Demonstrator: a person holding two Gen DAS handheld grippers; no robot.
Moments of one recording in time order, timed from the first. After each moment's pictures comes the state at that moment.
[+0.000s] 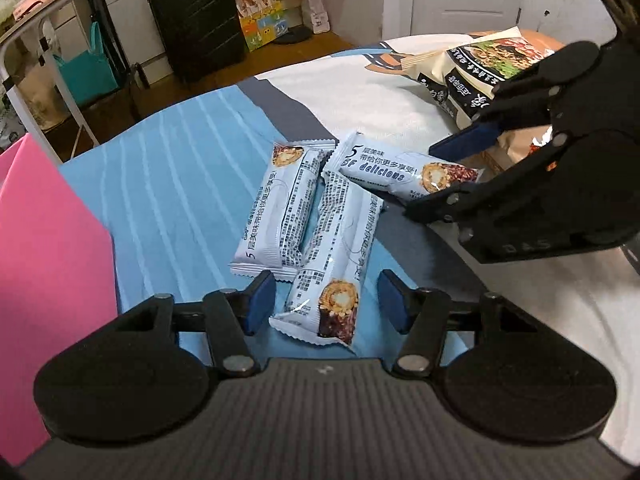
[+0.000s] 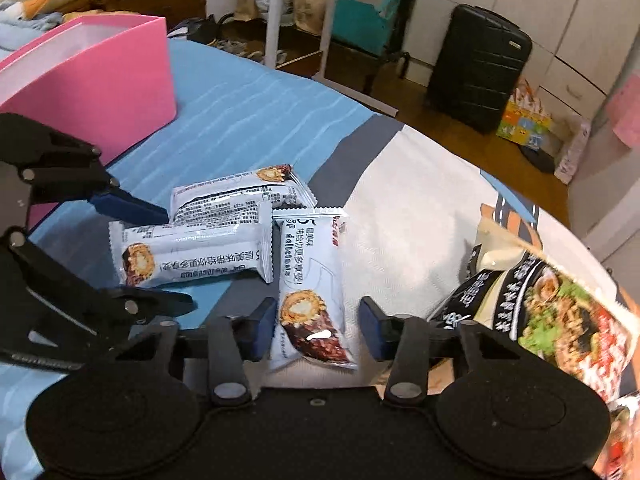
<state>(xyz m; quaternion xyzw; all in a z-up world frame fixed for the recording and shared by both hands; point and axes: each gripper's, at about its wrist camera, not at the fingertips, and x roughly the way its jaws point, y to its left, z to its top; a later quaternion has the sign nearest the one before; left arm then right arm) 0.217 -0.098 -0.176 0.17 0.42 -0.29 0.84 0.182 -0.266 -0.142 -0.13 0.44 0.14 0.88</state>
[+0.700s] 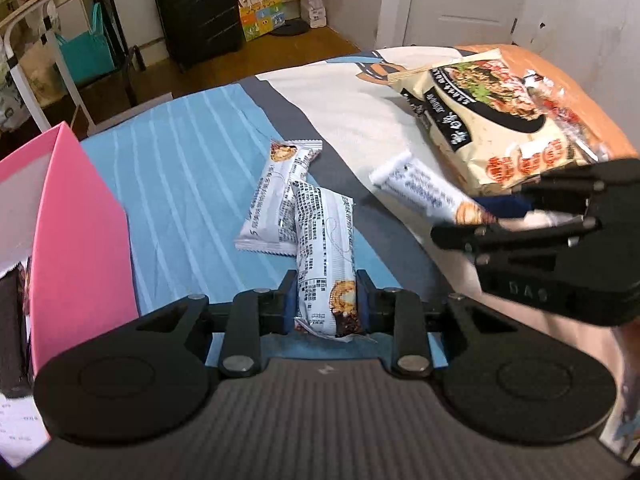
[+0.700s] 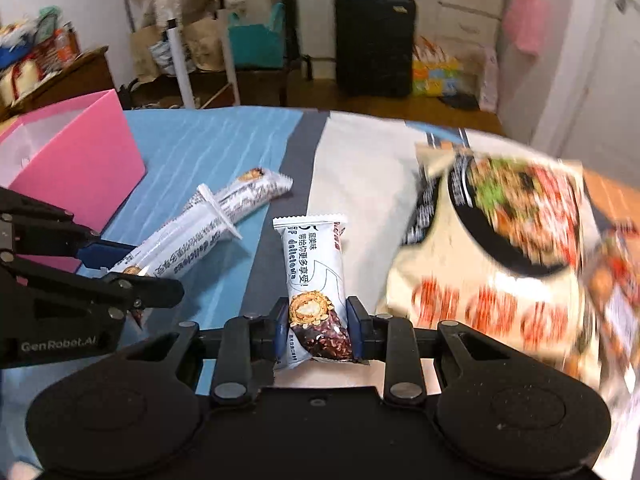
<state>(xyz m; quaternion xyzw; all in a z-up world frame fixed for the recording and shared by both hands) 0.198 -0.080 -0.138 0.13 0.45 -0.29 0.83 0.118 -0.263 -0.126 0.03 0.44 0.01 0.90</state>
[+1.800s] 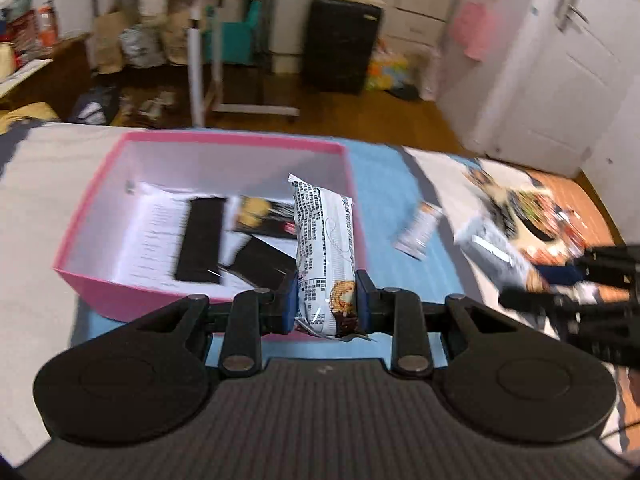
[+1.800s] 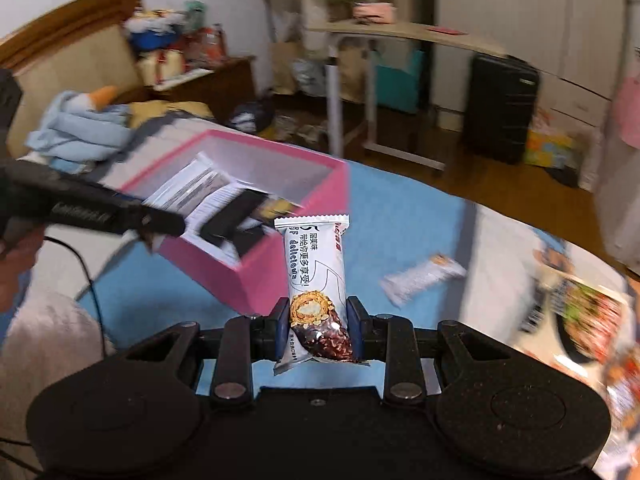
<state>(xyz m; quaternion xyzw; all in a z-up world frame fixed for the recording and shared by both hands) 0.137 0.122 -0.010 -0.03 0.42 -0.14 0.89 0.079 -0.156 -0.004 -0.03 0.39 0.22 0.89</state>
